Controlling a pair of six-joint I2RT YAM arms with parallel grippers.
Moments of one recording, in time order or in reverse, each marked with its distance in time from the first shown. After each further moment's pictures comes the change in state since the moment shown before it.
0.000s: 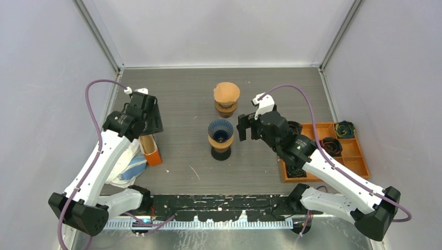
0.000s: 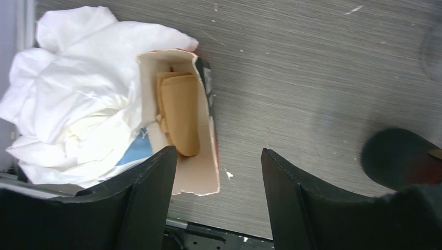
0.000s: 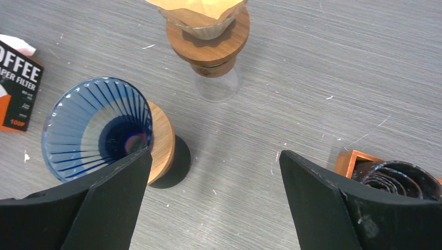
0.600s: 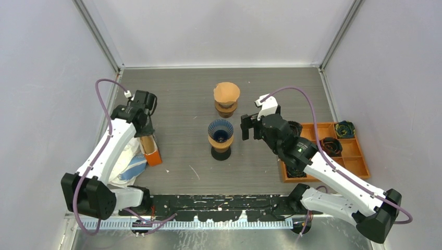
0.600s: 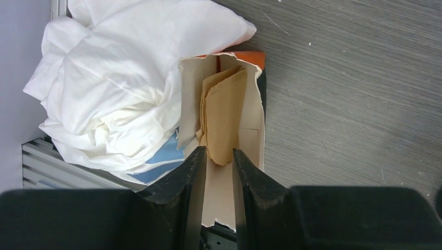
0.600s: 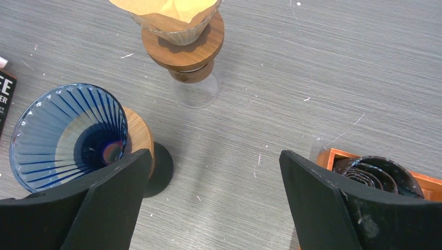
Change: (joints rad) left arm 0.132 0.130 -0.060 0.005 -0.055 0.045; right arm 0.000 -0.033 -0.053 0.042 0.086 -0.029
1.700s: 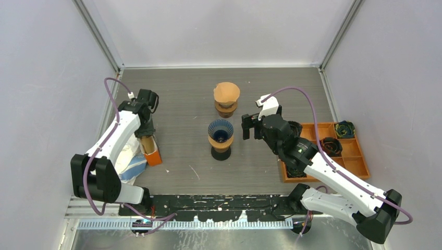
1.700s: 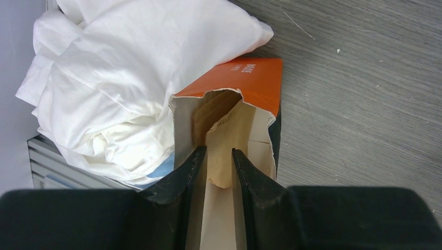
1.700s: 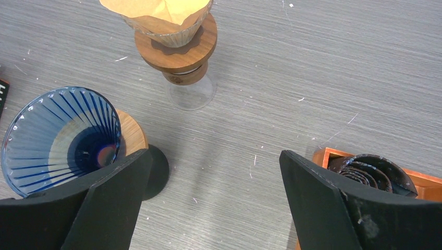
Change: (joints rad) left arm 0.058 0.156 -0.015 0.045 0.000 0.033; right arm 0.000 -0.013 -0.010 0.008 0.028 -0.001
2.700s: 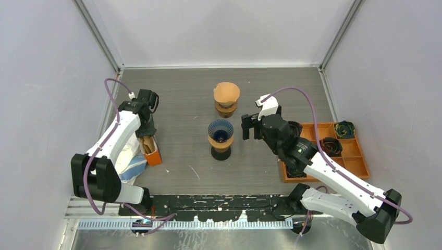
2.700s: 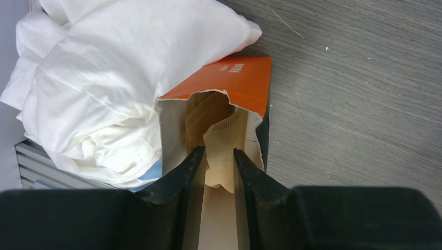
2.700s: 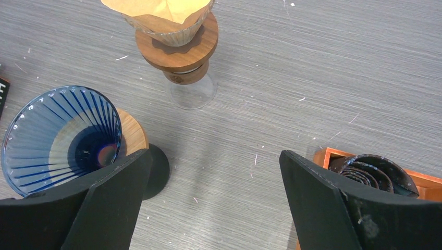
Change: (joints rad) left arm 0.001 0.002 -0.004 0.012 0.028 0.000; right arm 0.000 0.003 0.000 0.000 -0.004 0.000
